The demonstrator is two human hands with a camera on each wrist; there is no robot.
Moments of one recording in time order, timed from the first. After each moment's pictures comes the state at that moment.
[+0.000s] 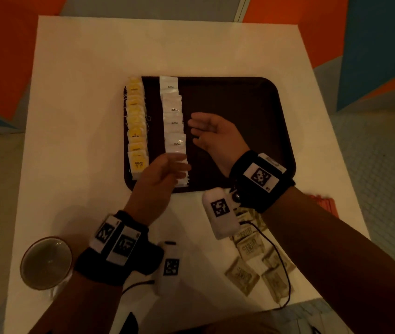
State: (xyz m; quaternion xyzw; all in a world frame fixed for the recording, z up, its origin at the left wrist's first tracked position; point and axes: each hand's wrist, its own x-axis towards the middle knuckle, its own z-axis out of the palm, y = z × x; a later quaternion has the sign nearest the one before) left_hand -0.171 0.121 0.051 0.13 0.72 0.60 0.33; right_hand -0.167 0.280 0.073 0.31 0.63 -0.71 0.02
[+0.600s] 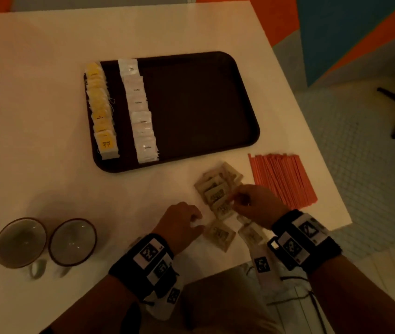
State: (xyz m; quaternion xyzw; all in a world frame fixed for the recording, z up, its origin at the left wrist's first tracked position) left_hand -0.036 0.129 -0.007 0.35 0.81 0.21 0.41; right_hand 0.059 0.313 0.047 0.27 0.87 -0.34 0.22
